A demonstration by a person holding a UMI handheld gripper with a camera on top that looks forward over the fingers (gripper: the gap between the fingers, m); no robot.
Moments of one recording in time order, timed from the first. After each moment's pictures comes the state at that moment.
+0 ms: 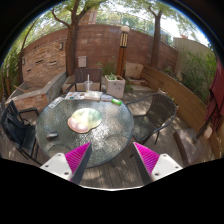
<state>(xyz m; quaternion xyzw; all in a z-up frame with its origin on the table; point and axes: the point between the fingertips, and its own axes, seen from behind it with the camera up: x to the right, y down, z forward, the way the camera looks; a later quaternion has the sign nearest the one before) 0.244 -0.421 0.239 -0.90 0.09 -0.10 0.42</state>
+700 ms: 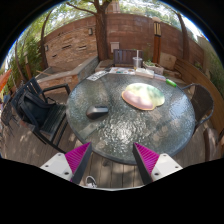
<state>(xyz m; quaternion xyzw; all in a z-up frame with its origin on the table) 0.001 -0.358 0.046 -0.93 -0.01 0.02 0.37</state>
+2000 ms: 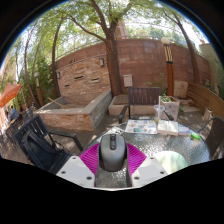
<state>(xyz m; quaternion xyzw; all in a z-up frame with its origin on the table) -0.062 -0.050 0.193 -0.84 -0.04 0.09 0.53</state>
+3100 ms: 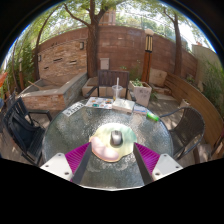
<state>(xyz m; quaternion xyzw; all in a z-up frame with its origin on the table) 0.141 -0.203 0.175 -0.90 0.01 -0.03 0.44</state>
